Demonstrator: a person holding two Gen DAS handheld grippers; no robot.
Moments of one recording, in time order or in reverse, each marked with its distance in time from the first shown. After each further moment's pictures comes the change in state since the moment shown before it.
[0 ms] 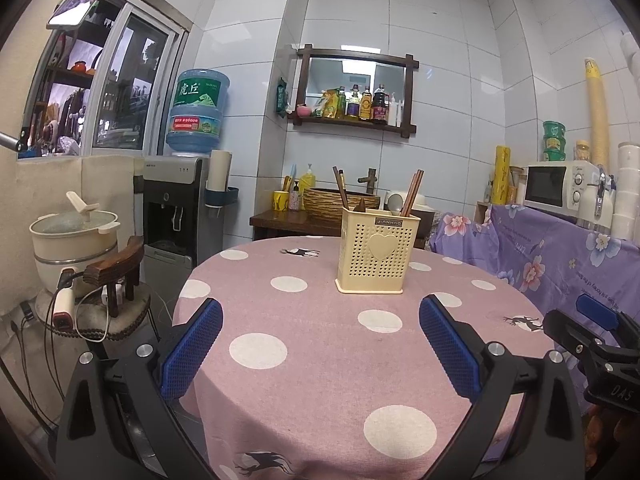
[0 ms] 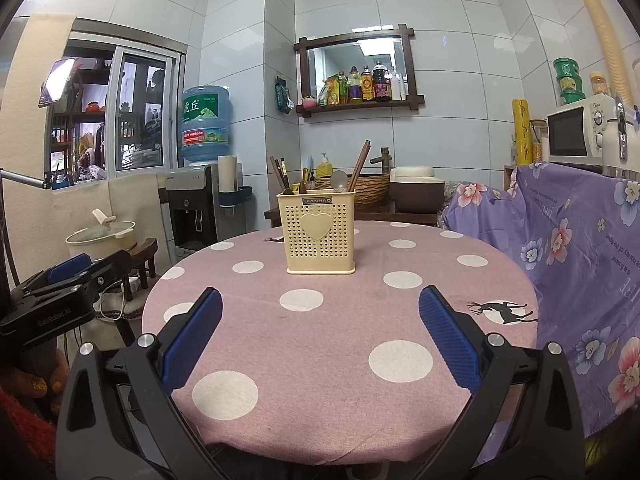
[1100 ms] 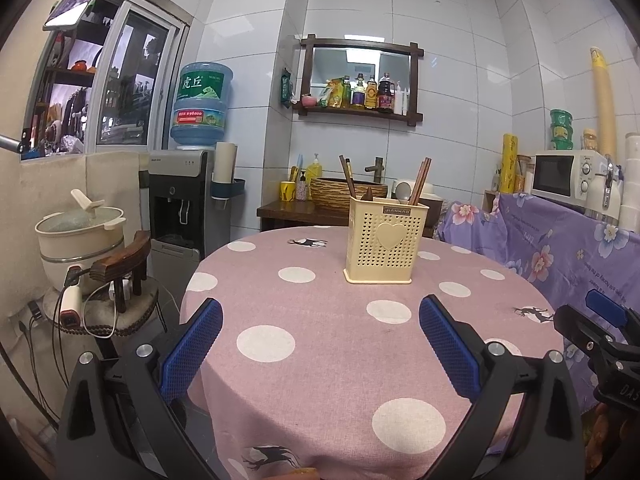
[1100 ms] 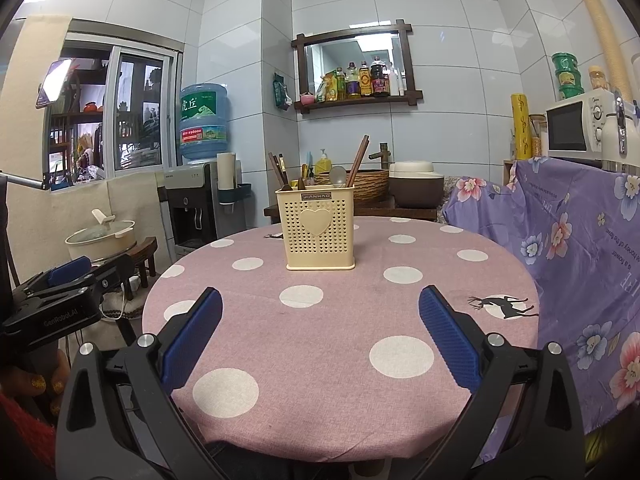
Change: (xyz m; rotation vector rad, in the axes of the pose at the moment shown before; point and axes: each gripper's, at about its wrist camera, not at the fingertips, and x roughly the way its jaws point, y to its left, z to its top) left arm 0.003 -0.005 0.005 0.022 0.044 0.039; right arm 0.002 0.004 -0.005 0.012 0.011 -0.003
